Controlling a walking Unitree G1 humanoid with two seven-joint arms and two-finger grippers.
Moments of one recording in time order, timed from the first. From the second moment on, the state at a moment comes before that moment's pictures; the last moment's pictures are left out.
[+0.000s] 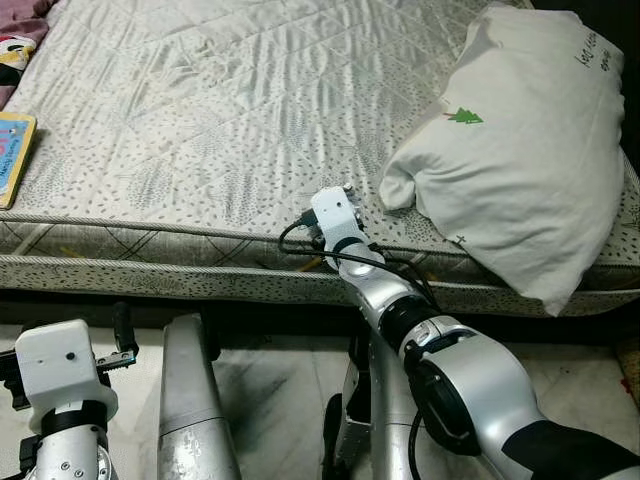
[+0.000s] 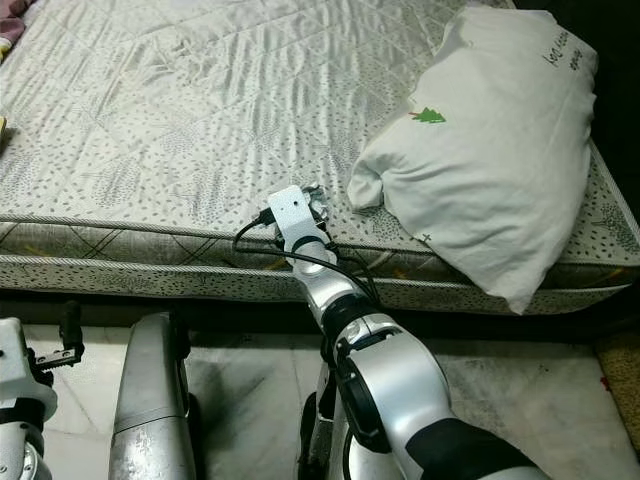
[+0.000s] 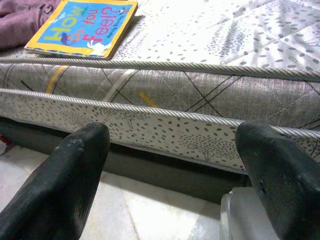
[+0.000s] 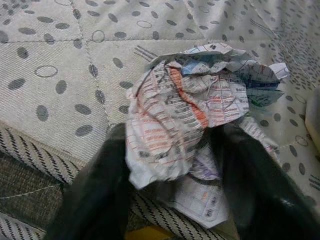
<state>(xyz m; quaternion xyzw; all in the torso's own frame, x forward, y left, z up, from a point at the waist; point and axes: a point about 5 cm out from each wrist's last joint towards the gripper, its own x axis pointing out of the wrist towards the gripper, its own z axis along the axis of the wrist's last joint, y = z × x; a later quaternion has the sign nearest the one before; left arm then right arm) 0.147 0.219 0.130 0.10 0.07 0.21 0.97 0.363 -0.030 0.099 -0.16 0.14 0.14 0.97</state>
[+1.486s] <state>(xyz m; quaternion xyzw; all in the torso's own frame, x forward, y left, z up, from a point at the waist) 0.184 0.219 0.128 0.09 0.03 0.21 0.97 0.374 -0.031 0.124 -0.05 0.09 0.17 0.98</state>
